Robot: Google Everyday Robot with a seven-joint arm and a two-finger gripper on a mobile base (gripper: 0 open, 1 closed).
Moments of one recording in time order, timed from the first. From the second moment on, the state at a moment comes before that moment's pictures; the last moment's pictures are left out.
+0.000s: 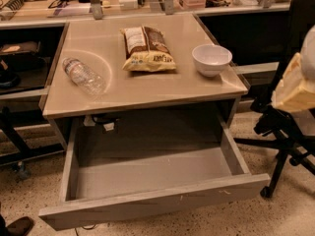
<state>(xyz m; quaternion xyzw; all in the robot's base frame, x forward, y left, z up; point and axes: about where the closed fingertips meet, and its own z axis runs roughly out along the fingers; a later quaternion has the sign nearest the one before) 0.411 -0.222 0.970 -0.59 0.79 -0.05 0.14</state>
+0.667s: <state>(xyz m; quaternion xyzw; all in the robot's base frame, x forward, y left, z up) 0.310 -0.248 0.886 -0.56 0.83 -0.04 0.04</state>
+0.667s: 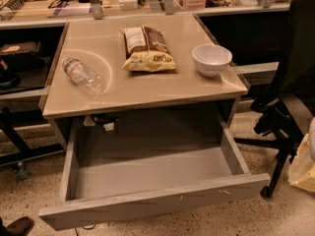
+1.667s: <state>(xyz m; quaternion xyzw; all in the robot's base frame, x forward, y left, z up) 0.299 -0.211 0.785 -0.55 0.83 0.05 0.02</state>
